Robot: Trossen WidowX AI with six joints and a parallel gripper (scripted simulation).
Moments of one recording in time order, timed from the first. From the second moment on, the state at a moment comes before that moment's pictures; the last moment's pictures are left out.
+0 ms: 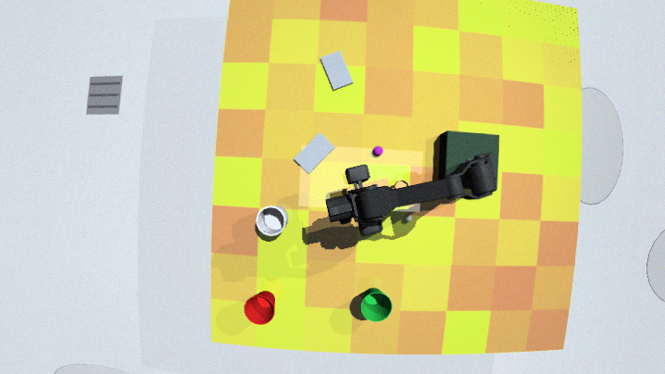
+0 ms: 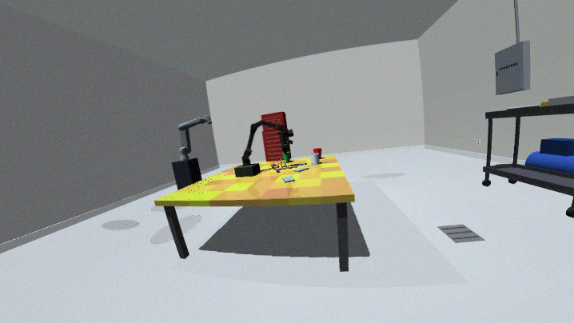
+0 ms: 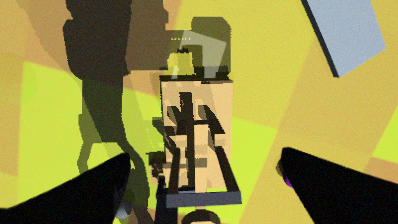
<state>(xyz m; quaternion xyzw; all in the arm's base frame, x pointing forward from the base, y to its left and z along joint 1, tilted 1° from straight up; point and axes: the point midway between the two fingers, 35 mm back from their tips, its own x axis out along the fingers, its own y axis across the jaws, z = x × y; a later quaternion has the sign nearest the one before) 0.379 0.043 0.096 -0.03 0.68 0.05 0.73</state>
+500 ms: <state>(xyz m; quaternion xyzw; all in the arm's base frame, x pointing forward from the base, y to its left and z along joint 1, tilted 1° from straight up) 0.373 0.044 0.052 -0.03 0.69 0.05 0.72</state>
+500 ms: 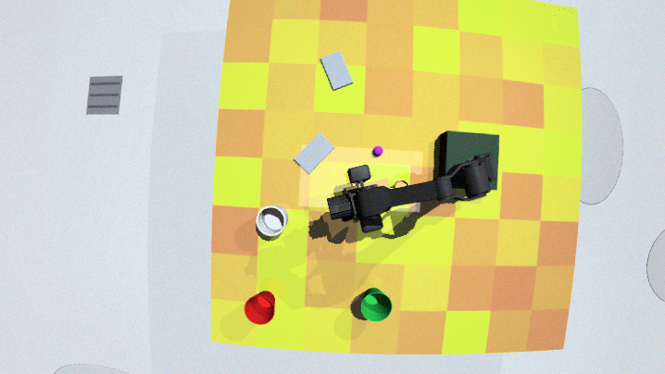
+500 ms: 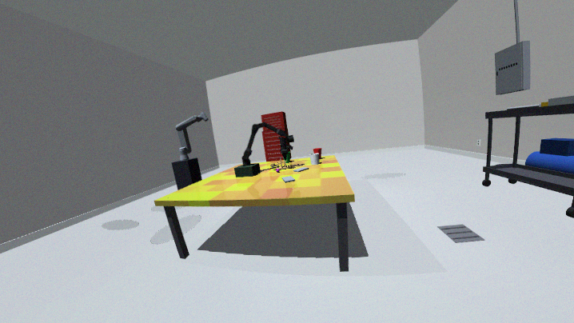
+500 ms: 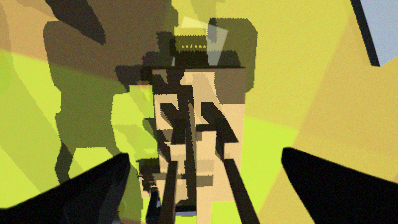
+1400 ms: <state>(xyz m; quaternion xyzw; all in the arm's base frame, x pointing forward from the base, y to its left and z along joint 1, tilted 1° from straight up) 0.377 0.045 0.013 -0.03 0.69 0.05 0.72</state>
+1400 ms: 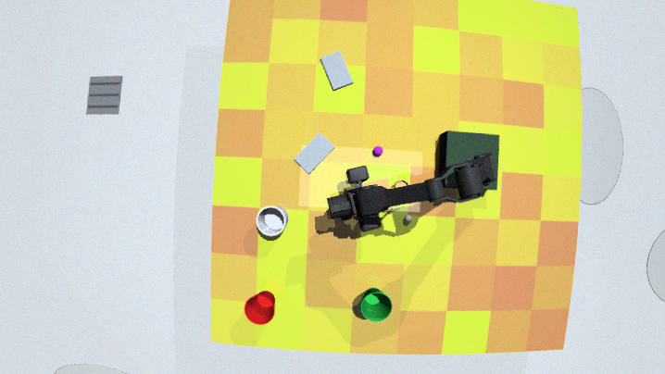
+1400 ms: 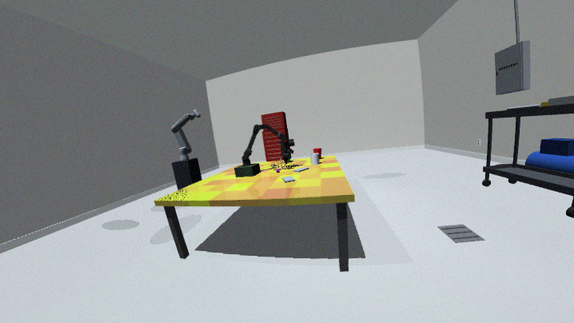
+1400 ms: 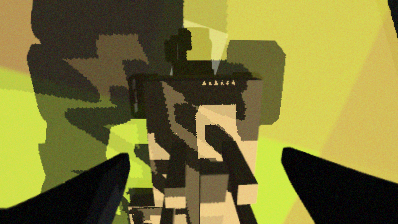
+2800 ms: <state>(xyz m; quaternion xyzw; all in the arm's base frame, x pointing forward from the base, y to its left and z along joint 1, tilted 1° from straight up) 0.375 0.044 0.043 -0.03 0.69 0.05 0.72</state>
